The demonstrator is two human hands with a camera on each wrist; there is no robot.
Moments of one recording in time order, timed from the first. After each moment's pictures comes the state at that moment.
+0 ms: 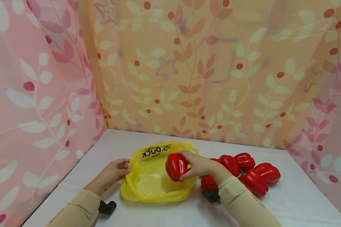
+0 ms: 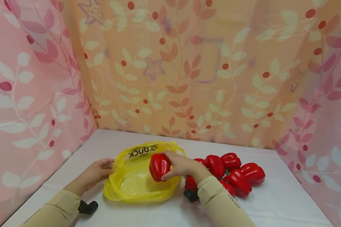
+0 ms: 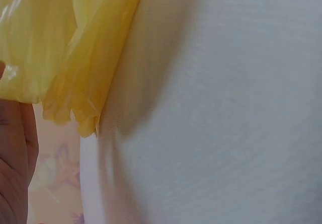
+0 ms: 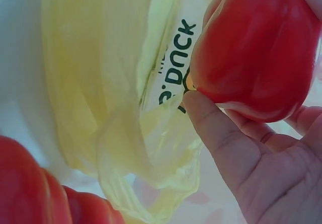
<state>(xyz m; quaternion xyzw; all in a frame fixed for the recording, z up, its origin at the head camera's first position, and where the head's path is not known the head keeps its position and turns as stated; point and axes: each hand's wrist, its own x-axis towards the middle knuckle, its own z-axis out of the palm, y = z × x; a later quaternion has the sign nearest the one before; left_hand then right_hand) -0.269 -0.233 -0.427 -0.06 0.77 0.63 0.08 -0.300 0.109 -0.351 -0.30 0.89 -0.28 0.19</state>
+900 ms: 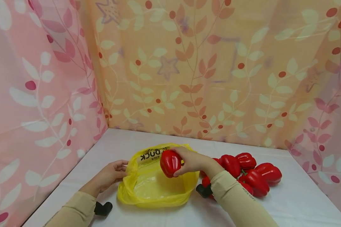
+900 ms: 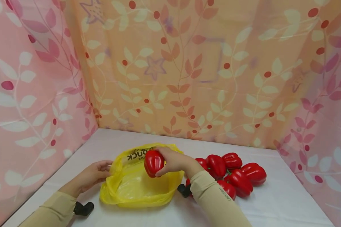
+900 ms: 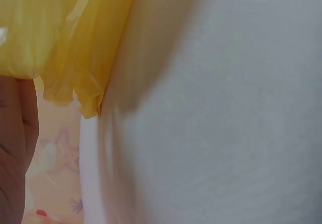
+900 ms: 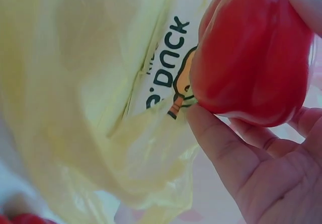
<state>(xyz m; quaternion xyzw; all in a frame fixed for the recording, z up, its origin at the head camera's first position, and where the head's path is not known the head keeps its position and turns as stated) -0.260 -0.248 -0.428 -0.03 0.77 0.63 0.11 -0.307 0.083 -0.343 -0.33 0.89 -0.27 0.17</state>
